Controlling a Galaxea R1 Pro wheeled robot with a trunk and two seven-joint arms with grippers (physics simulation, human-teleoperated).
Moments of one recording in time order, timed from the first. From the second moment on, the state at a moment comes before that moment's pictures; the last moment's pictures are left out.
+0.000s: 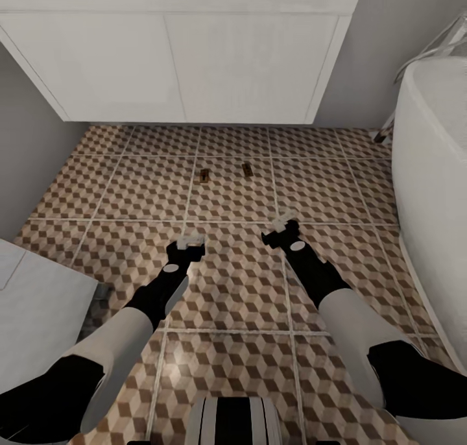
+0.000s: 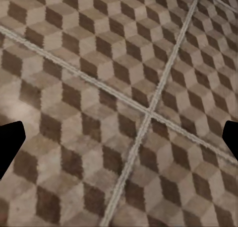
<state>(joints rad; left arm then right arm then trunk) -0.99 -0.10 -0.26 -0.51 0.13 0.01 0.22 -1.07 0.09 0.17 -0.60 0.38 0.17 0.04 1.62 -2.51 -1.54</state>
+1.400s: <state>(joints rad) -0.76 -0.06 -0.26 -0.40 0.13 -0.08 0.22 -0.80 0.00 0.16 -0.59 0.38 -0.01 0.04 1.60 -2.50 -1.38</state>
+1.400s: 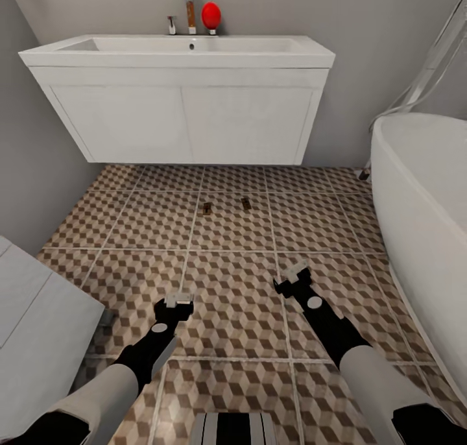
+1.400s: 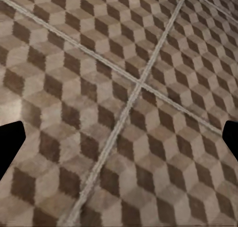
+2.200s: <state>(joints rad) -0.65 -0.02 -0.26 -0.22 0.13 -0.28 0.22 -0.77 -0.03 0.15 -0.24 0.34 -0.29 0.03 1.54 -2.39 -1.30</state>
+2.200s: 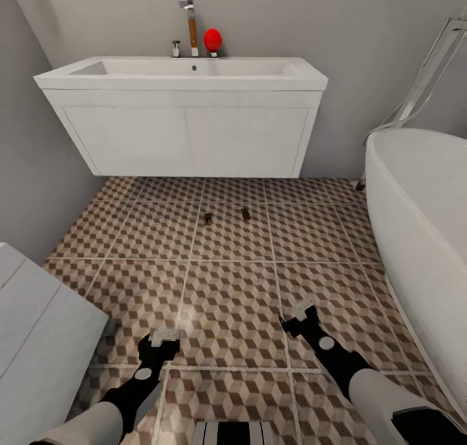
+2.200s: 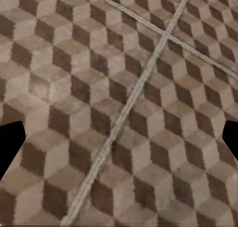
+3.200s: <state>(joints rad) -0.55 -0.02 -0.26 0.06 0.13 -0.79 0.23 -0.75 -0.08 0.15 -0.02 0.32 -0.53 0.03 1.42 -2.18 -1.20</state>
